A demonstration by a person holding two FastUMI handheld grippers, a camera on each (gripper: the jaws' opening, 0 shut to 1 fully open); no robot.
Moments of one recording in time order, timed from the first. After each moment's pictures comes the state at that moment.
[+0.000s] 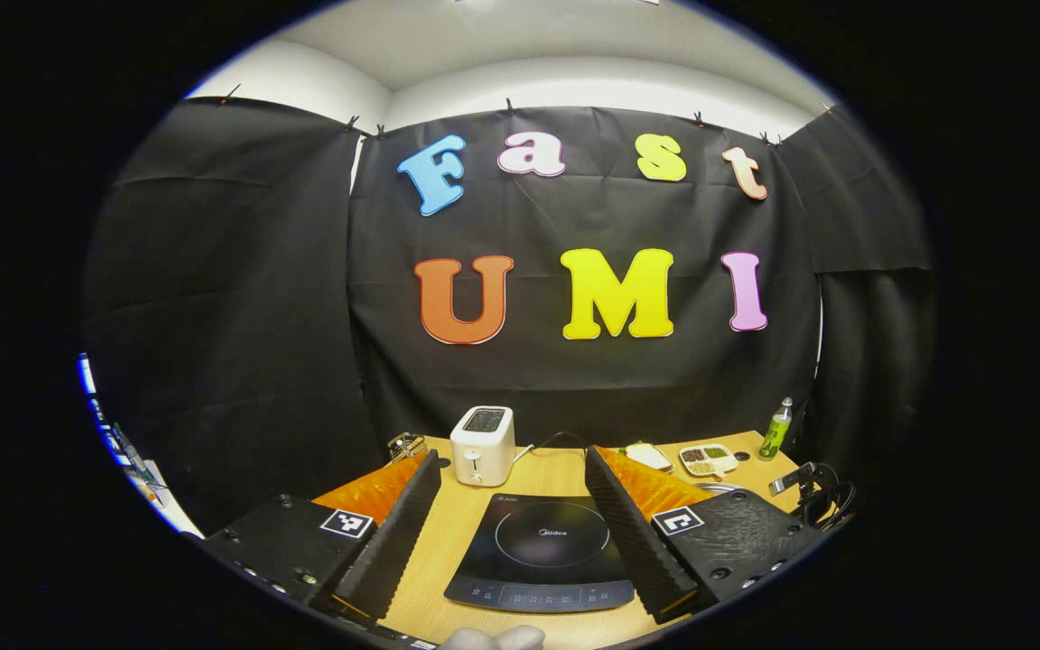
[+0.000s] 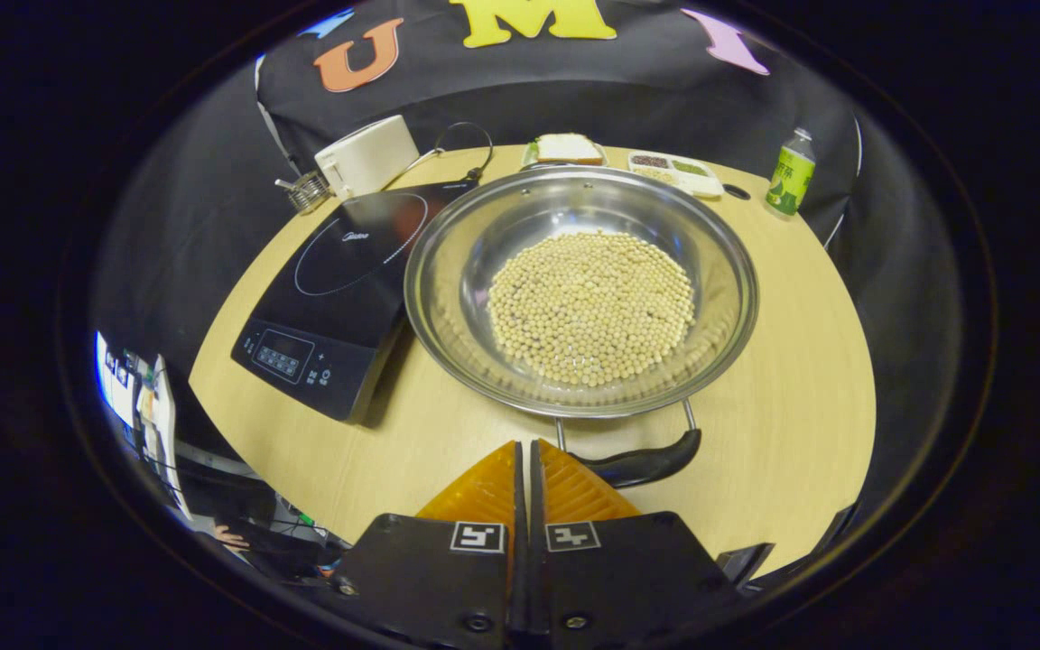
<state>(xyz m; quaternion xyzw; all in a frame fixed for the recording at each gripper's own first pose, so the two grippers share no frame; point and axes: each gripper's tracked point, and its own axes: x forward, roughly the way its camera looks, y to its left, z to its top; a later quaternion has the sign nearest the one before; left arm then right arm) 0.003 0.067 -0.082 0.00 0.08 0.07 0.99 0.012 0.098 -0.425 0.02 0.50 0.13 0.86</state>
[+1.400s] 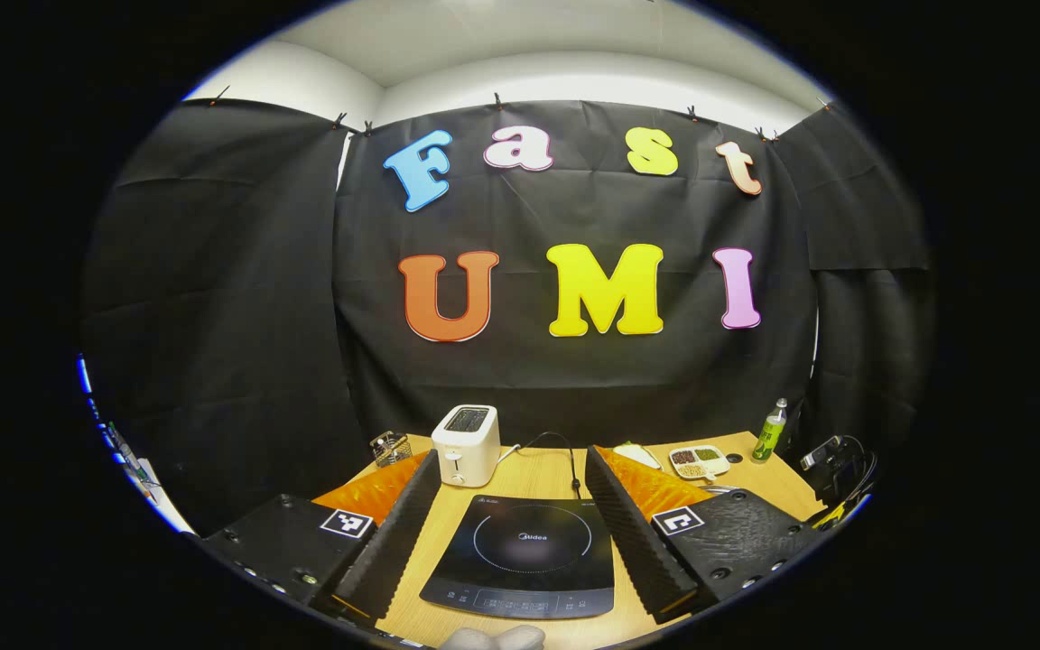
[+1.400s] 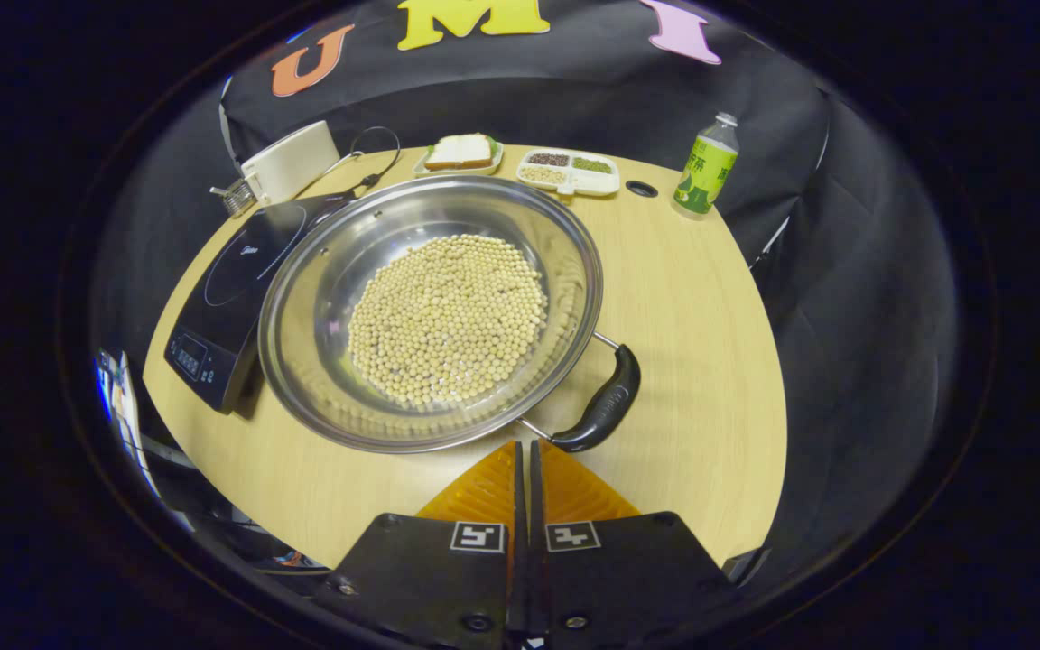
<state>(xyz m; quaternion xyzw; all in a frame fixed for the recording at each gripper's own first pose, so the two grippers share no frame) 0.024 0.037 -0.087 0.00 0.09 0.06 0.99 0.060 -0.047 -0.428 -0.03 0.51 0.07 0.86</state>
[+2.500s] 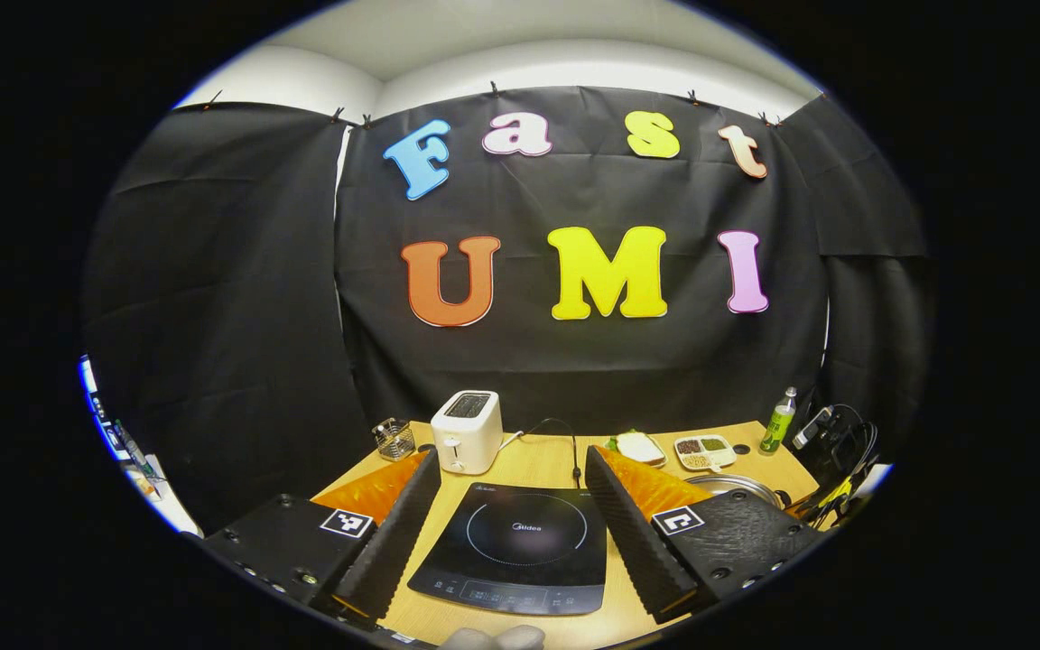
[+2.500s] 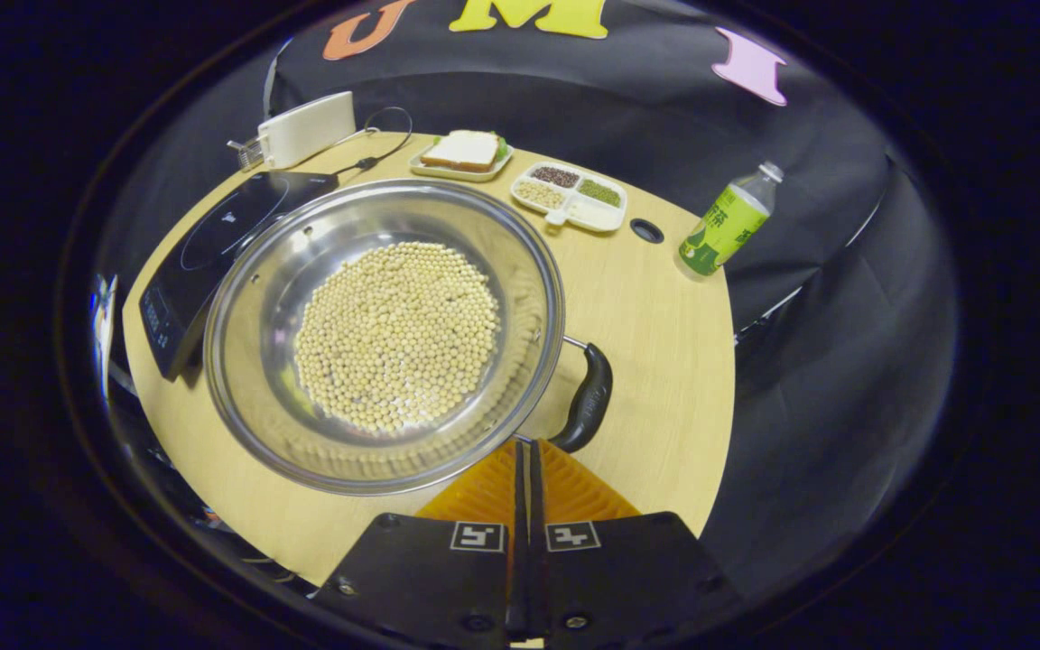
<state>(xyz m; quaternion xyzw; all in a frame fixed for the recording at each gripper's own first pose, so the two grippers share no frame) 0.030 0.012 -0.102 0.00 0.11 0.08 0.99 0.134 -0.096 -0.425 -0.14 0.49 0.11 0.85</state>
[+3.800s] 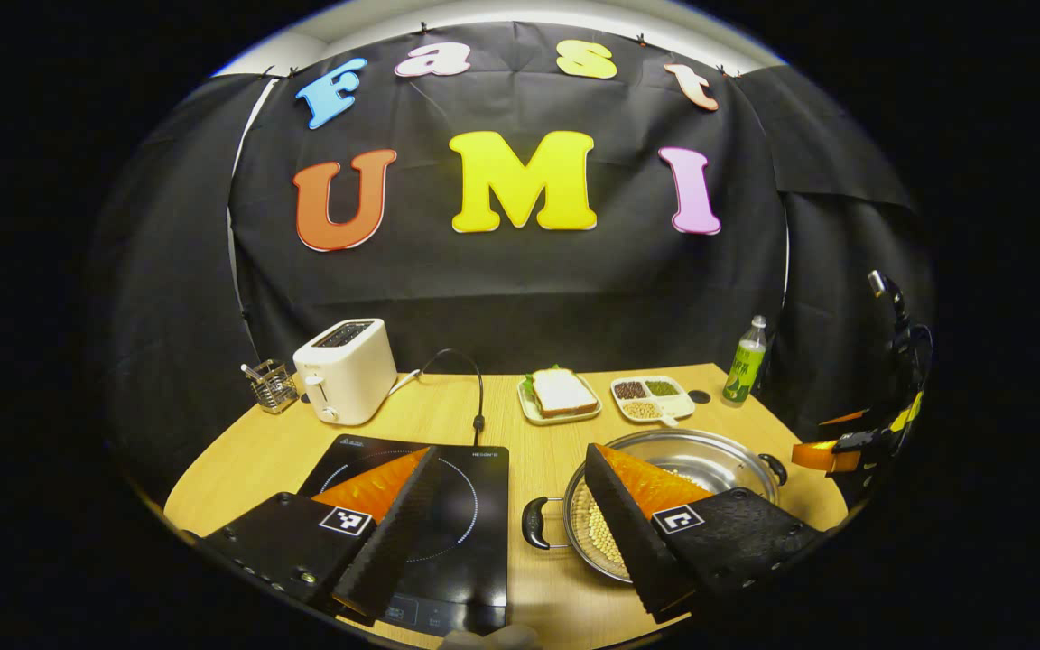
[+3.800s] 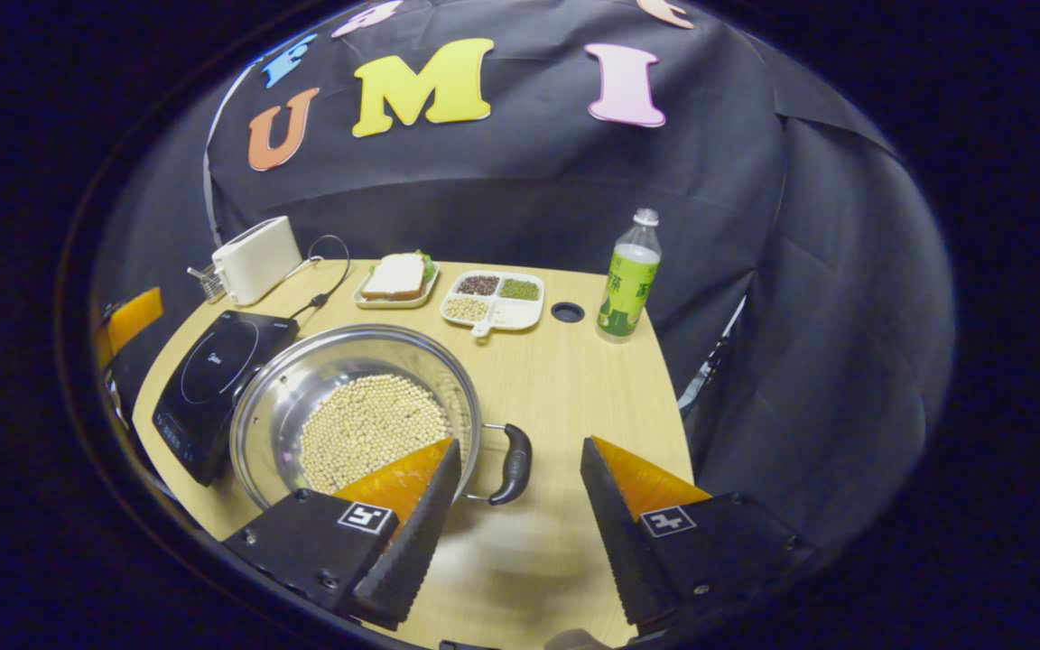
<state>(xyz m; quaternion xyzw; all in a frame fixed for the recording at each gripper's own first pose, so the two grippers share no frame) 0.137 -0.116 -0.273 -0.01 0.21 -0.02 0.98 0.169 -0.114 -0.365 0.00 0.35 0.05 0.93</state>
